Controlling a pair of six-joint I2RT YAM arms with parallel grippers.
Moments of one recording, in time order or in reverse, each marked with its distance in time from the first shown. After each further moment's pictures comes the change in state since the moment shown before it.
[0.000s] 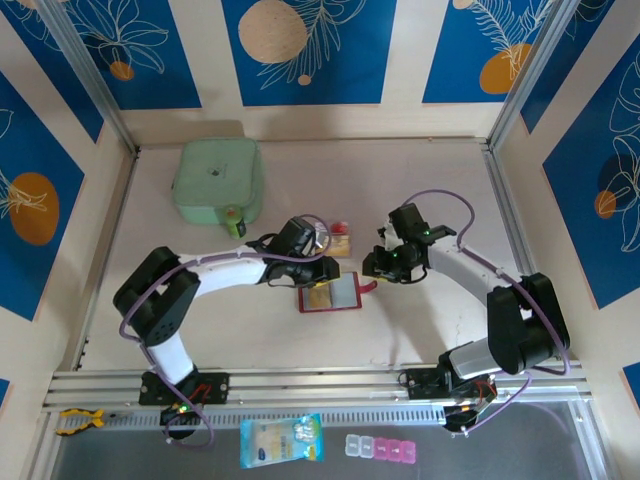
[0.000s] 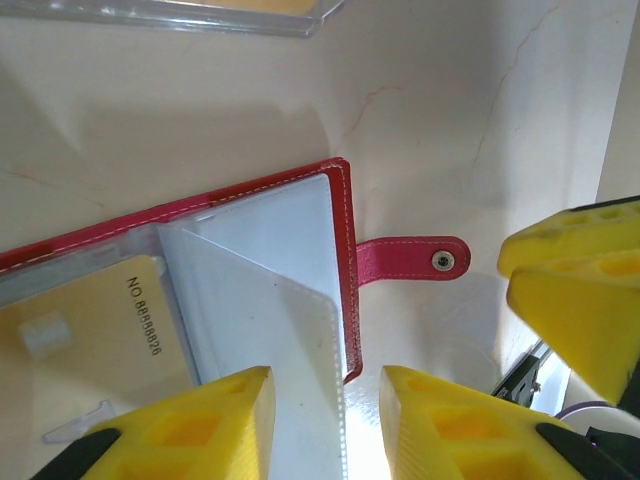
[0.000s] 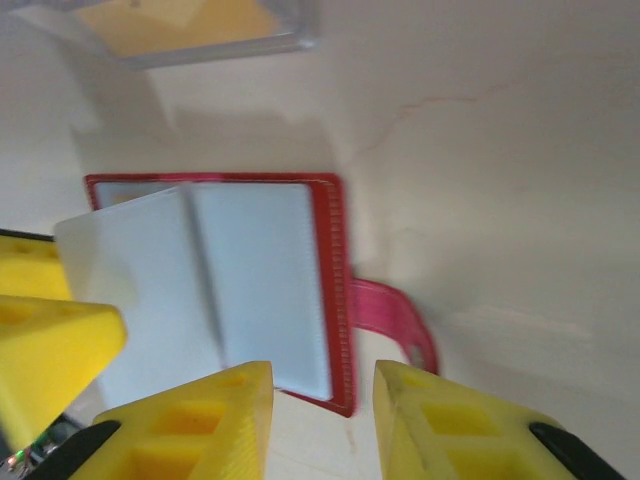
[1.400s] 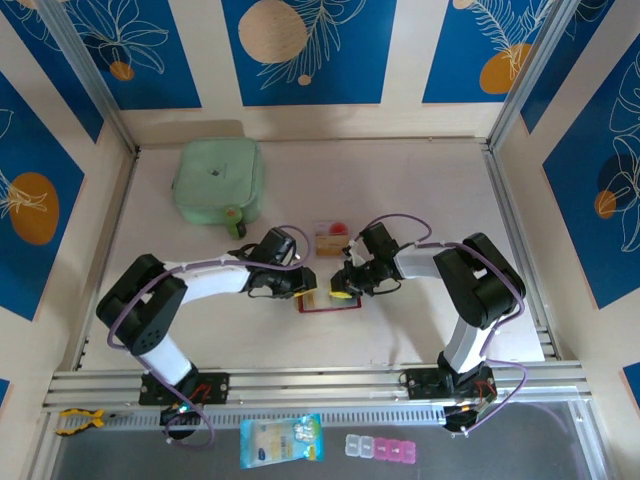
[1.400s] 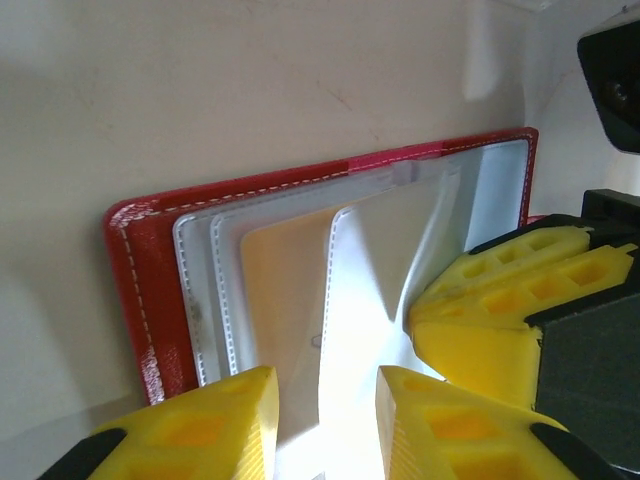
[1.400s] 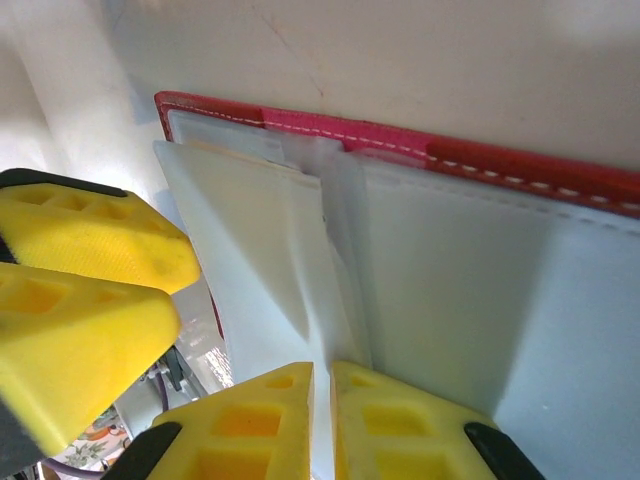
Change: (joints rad) left arm 0.070 -0.097 -0.172 -0.040 -0.046 0.035; right arm 0.151 0.324 -0.105 0.531 -0.387 0.170
